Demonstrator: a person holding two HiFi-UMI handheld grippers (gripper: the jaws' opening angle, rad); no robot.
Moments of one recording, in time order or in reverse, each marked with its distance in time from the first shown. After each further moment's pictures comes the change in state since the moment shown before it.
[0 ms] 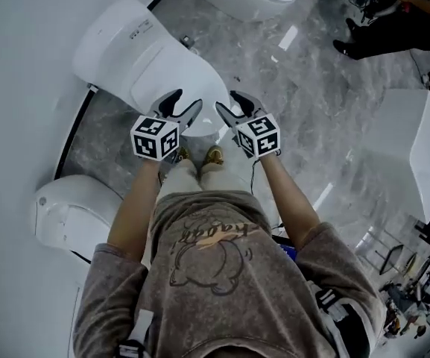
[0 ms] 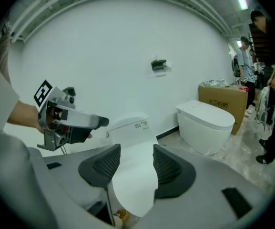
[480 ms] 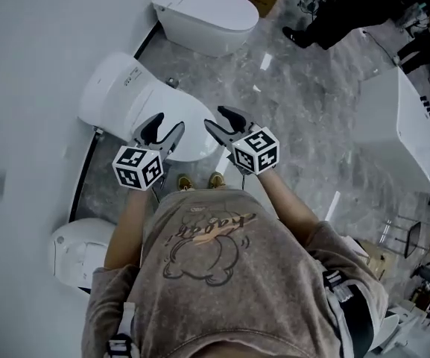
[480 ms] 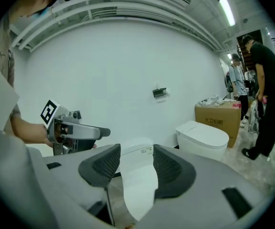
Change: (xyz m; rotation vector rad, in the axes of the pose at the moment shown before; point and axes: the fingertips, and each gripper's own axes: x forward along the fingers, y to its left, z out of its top) left arm -0.113 -0.085 0.094 0.158 -0.116 -0.084; right arm -0.122 0.078 0.117 0.006 -0.234 -0.037
